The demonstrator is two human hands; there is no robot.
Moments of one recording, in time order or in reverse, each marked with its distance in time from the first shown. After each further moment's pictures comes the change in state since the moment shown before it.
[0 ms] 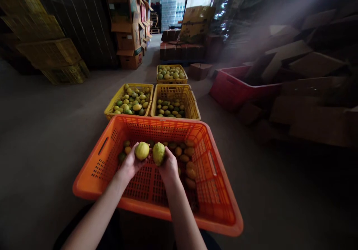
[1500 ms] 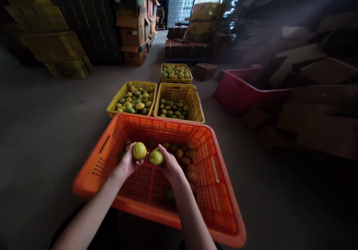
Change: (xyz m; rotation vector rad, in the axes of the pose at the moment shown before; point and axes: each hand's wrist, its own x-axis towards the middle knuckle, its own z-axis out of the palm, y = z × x) left_hand 0.007 0.016 -0.013 0.031 0.035 -0.047; right_hand 0.009 -0.009 -0.004 -0.356 -0.099 0.137
